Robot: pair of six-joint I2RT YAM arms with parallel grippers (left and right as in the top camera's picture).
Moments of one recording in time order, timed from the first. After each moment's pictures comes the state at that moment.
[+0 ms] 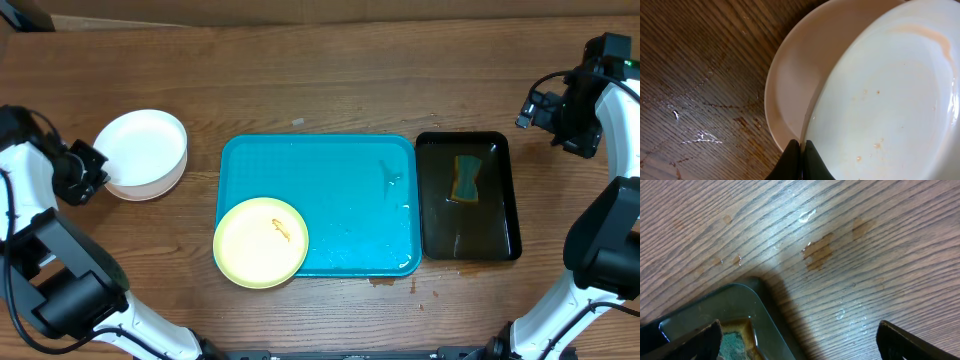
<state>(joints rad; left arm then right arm) 0.63 1.95 1.53 -0.93 0.18 -0.36 -0.29 2.01 1.73 -1.12 -0.05 0.20</state>
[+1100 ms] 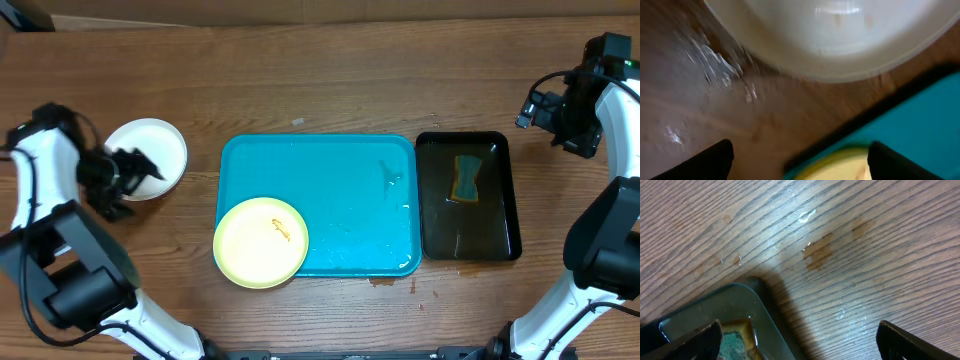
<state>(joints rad) 0.51 1.95 1.53 -1.24 0.23 -0.34 -0.29 2.01 1.73 -1.12 -0.05 0.20</state>
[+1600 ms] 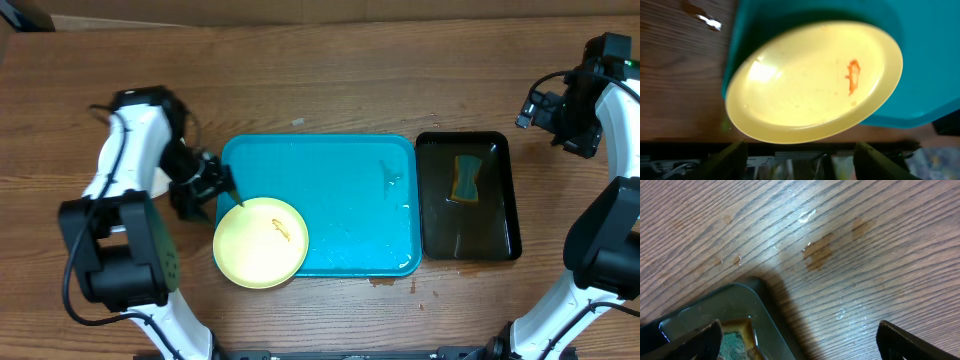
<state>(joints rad) 0.11 1.95 1.51 -1.53 0.30 -0.27 -0.29 2.01 1.73 -1.12 -0.05 0.20</state>
